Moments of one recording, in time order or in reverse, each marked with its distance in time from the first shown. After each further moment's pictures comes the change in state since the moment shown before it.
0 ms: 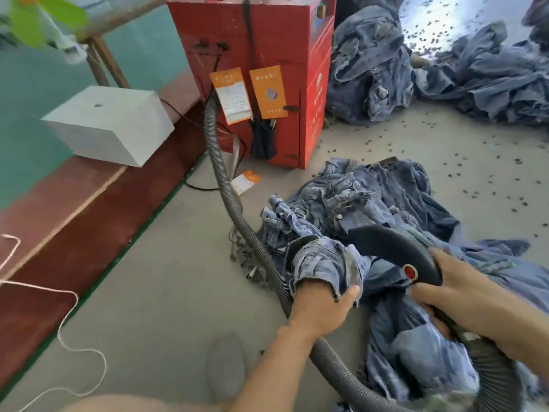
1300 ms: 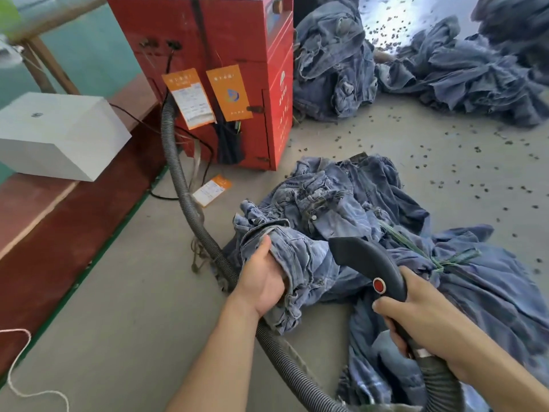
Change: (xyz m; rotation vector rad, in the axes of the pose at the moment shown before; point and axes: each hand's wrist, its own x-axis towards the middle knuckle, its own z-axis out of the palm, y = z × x) left_hand 0.068 -0.021 -0.046 -1.499 -0.221 -0.642; right_hand 0.013 0.030 0.028 0.252 0.065 0.112
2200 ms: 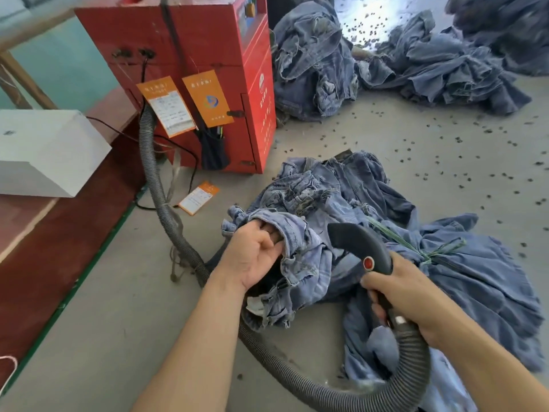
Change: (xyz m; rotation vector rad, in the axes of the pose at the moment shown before) left_hand 0.022 0.037 0.031 0.045 -0.173 0.145; right_hand 0.030 0.002 -0.006 0.229 0.060 0.044
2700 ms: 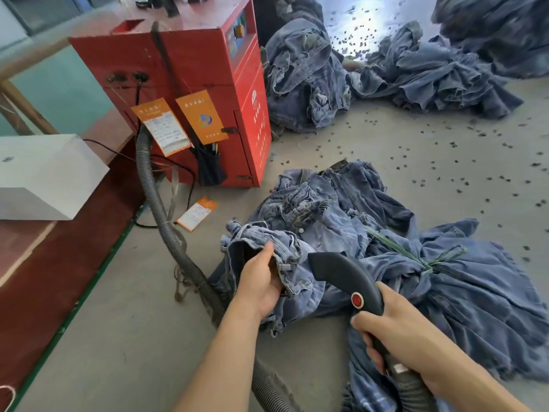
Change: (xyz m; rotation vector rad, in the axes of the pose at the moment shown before) left_hand 0.012 -0.037 -0.005 0.187 0.344 -0.095; right_hand -0.019 0.015 0.011 0.007 -0.119 -0.019
